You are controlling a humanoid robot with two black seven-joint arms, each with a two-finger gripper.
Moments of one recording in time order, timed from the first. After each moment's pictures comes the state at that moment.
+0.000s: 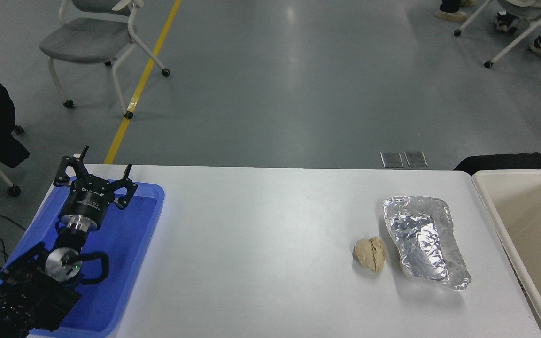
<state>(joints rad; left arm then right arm) -0.64 0.20 -0.88 -0.19 -0.21 -0.79 -0.31 1.55 -1.07 -0.83 0.83 -0.96 0.53 0.04</state>
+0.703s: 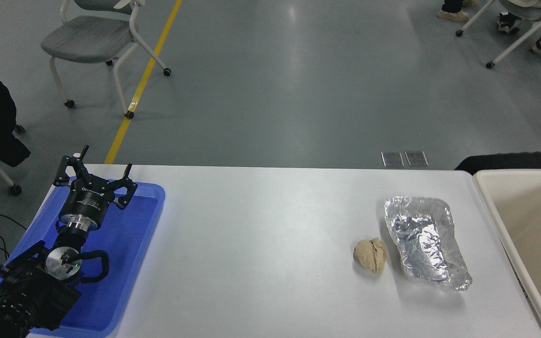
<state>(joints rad) -0.64 0.20 -0.88 -0.20 -0.21 -0.79 -0.31 0.74 -0.69 -0.26 0.35 -0.92 0.22 0.06</state>
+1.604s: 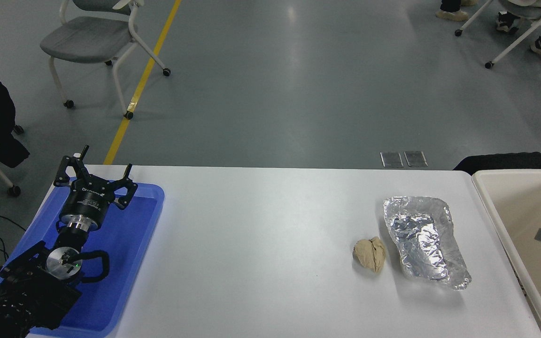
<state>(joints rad) -0.64 0.20 -0.88 -0.20 -0.21 -0.79 -0.31 0.86 -0.73 -0.33 0.46 -0.85 0.18 0.06</state>
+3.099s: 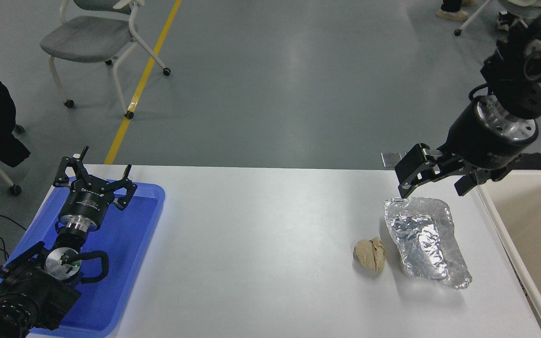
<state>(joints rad) -0.64 0.20 -0.88 -0.20 -0.21 -0.79 -0.31 2.42 -0.28 -1.32 1.54 -0.14 0.78 0.05</state>
